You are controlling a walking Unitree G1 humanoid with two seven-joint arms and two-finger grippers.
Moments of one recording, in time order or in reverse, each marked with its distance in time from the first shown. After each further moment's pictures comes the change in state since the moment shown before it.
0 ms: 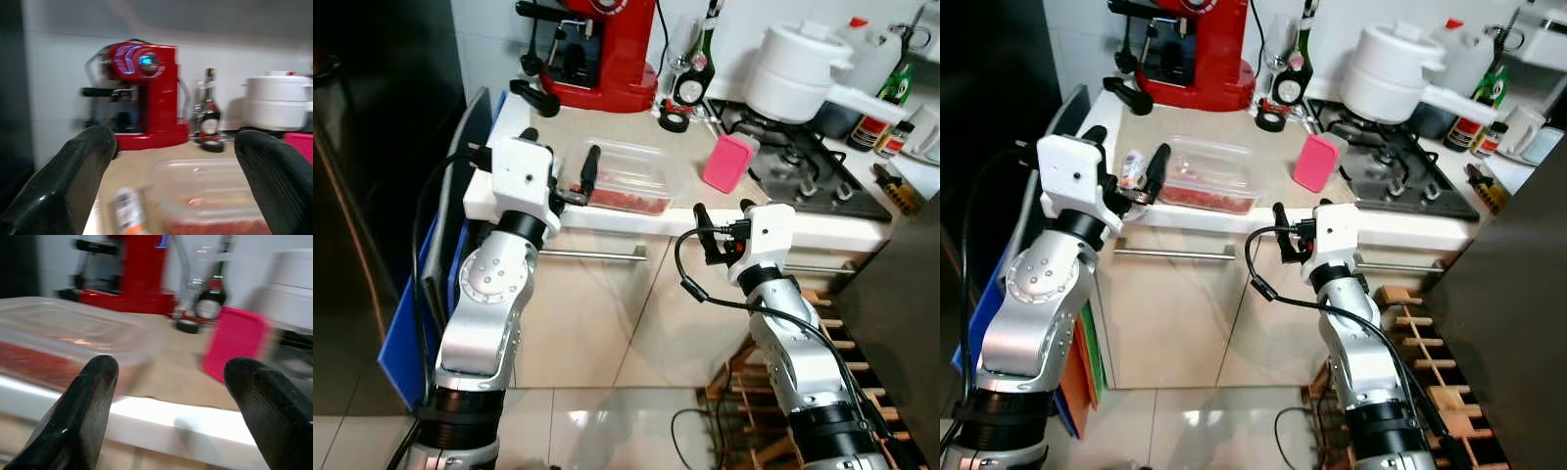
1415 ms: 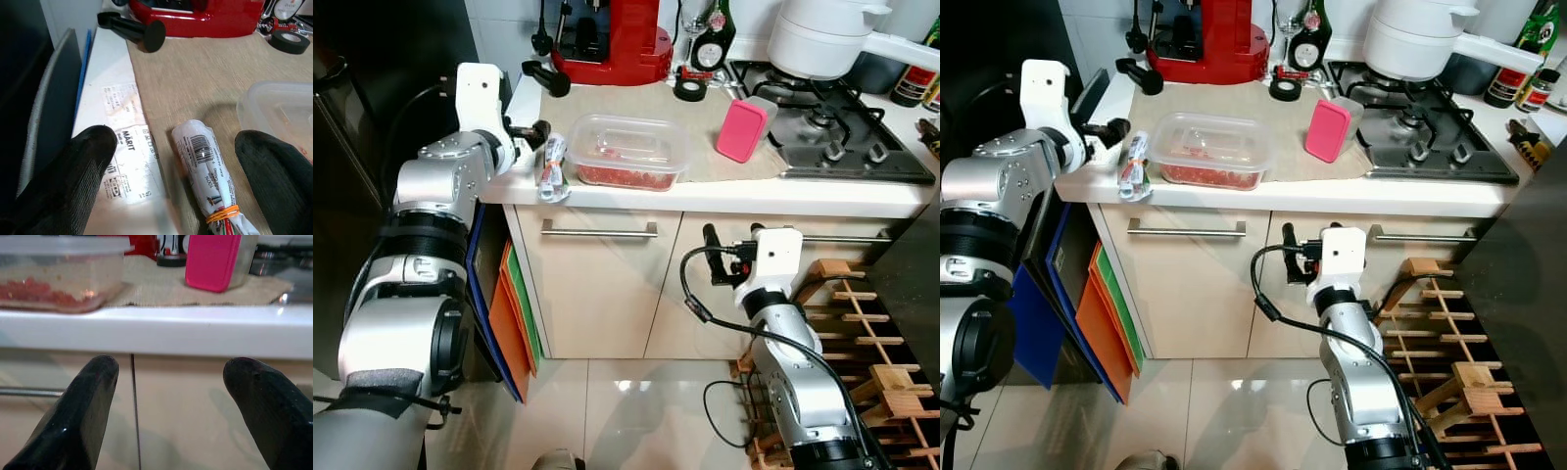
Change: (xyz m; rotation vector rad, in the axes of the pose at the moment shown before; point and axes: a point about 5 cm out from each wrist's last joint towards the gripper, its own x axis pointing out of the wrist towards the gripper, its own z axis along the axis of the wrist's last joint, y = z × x) left arm 0.085 0.095 -0.016 -0.177 0.536 0.104; right arm -0.031 0.007 -0.021 0.036 0.100 -0.082
